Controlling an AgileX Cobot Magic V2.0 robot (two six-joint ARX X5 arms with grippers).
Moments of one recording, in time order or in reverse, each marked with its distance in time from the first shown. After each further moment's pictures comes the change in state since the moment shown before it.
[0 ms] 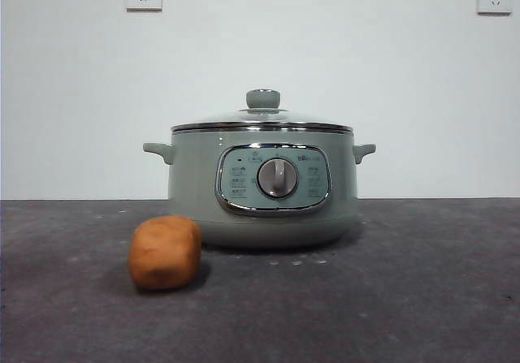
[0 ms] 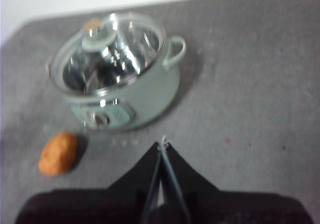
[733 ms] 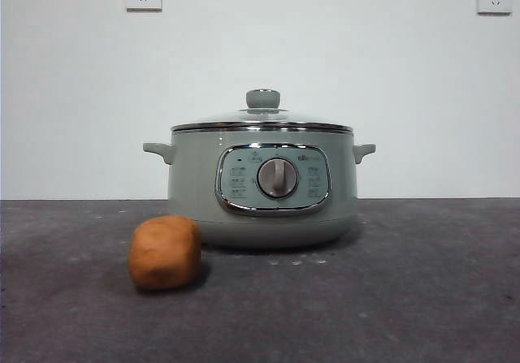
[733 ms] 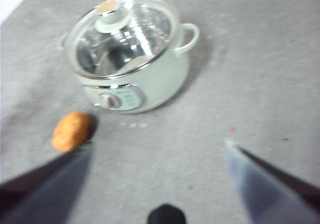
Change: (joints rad) left arm -0.036 0.098 0.116 -0.097 0.024 0.034; right arm 0.000 0.082 0.148 -0.153 -0.042 -0.072
